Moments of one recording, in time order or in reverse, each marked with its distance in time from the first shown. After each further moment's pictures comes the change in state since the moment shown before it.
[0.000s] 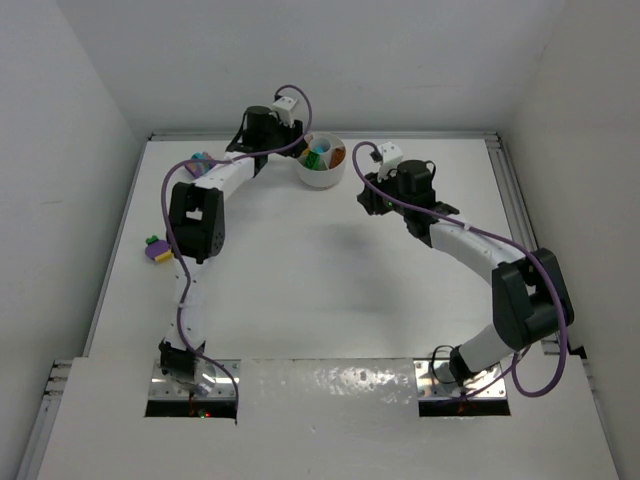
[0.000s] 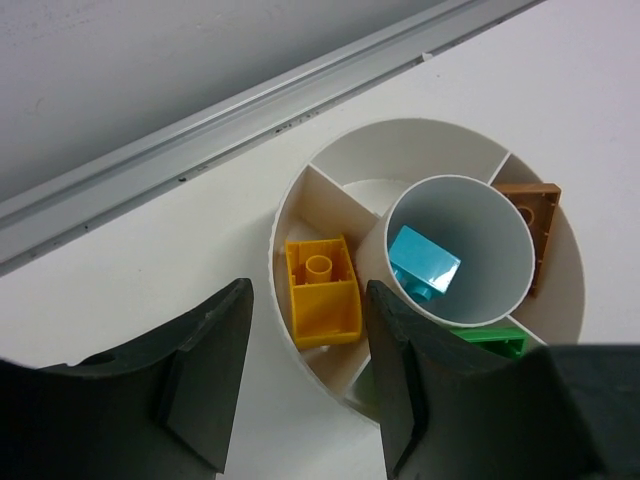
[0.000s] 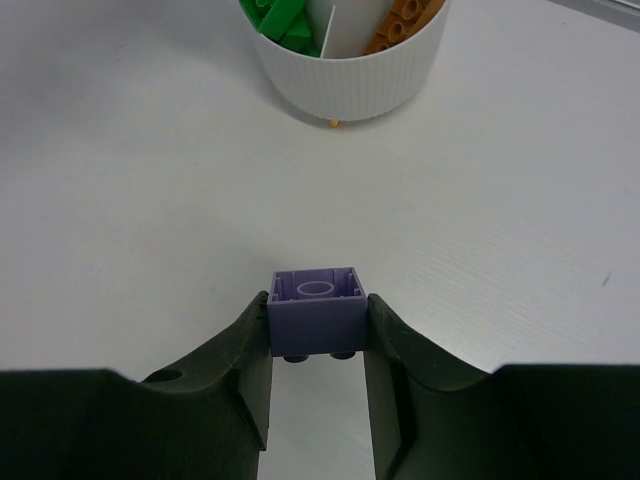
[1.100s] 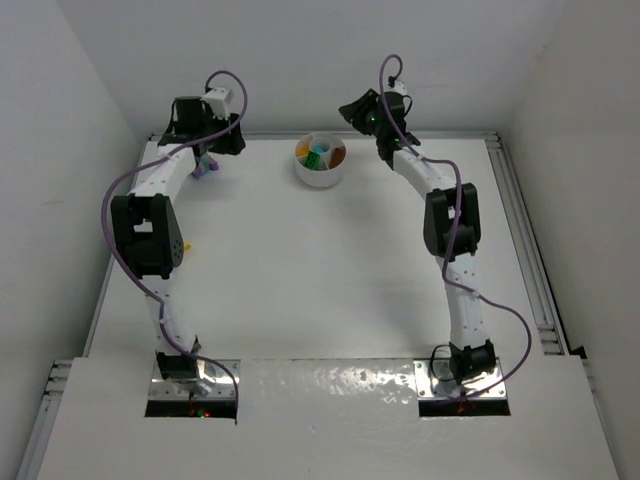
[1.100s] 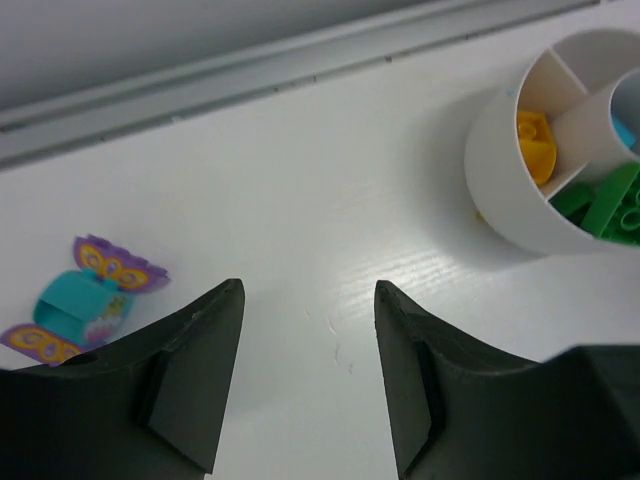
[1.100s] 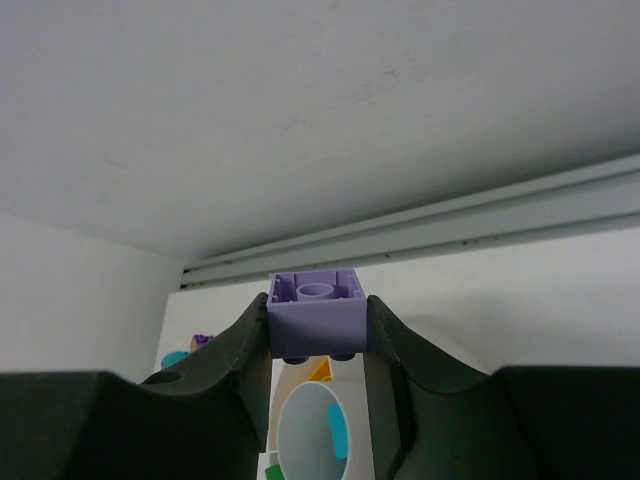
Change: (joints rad) left arm 0.256 -0.318 -0.178 -0.288 -0.011 0.072; right arm -0.115 0.916 1.169 0.023 0.055 0.764
